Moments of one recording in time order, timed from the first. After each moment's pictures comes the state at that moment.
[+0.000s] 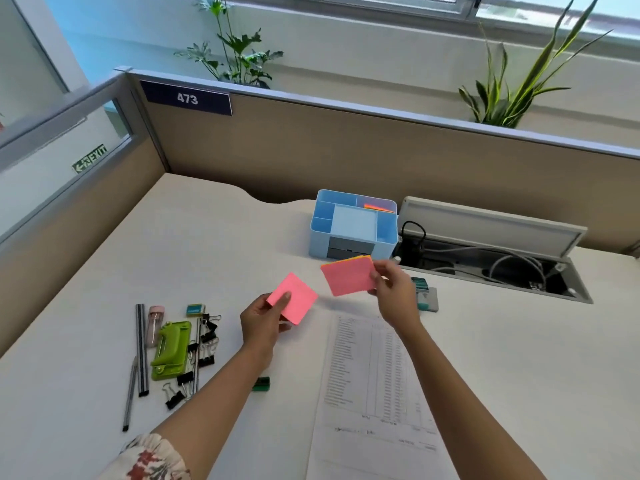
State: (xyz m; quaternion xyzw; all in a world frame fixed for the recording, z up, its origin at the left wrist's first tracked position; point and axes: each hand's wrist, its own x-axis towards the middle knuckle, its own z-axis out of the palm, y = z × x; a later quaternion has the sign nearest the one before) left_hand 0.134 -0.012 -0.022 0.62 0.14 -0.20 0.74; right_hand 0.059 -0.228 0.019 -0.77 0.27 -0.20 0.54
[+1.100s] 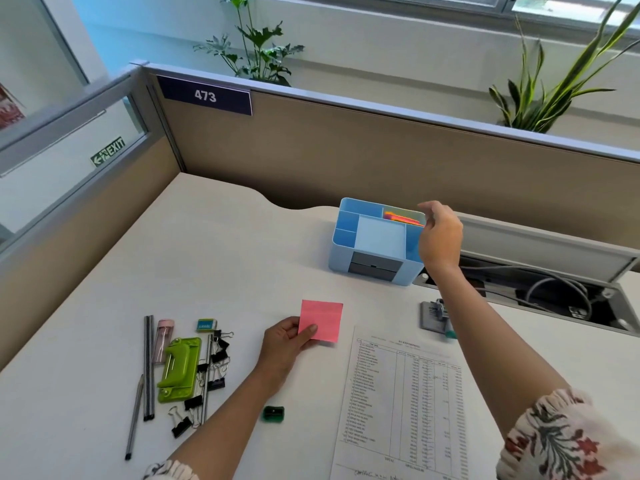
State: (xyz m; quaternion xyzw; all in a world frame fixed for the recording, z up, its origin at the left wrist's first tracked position) left_hand 0.148 -0.007 -0.054 0.56 0.06 -0.30 0.77; right_hand 0.182 -0.326 0.043 -0.87 0.29 -0.33 0.24
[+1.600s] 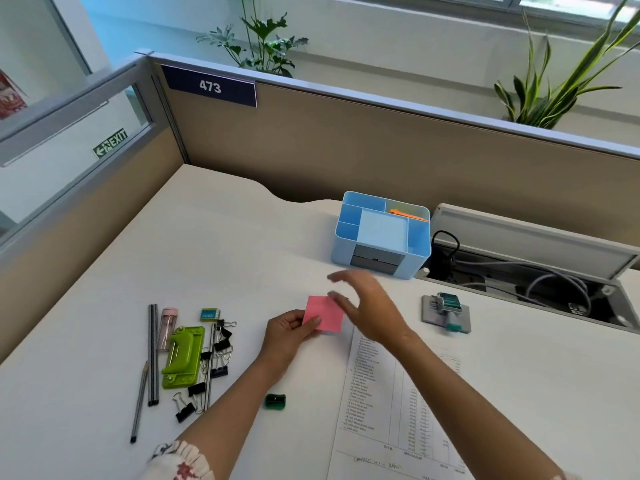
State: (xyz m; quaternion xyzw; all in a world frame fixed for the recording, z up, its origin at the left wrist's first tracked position) left_hand 0.147 -0.006 -0.055 0.58 0.04 -0.29 0.76; right_hand 0.110 -0.187 0.010 -0.95 0.00 -0.10 0.30
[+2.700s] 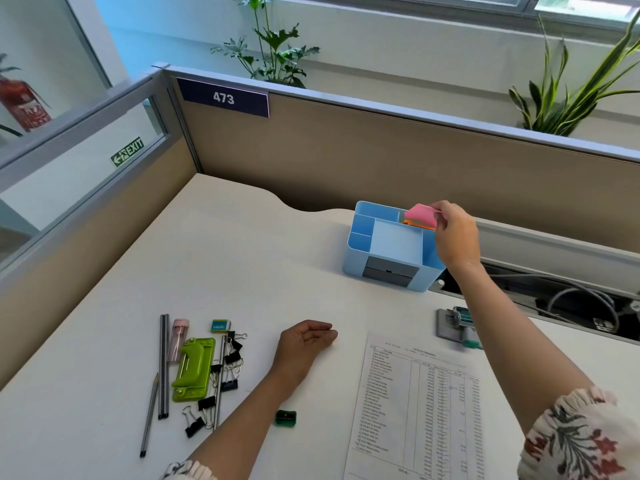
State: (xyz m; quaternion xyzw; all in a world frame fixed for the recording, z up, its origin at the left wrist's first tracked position) left_hand 0.146 -0.005 -0.047 0.65 0.02 -0.29 0.70; right_hand 0.194 -0.340 0.048 -0.92 0.21 -0.27 0.20
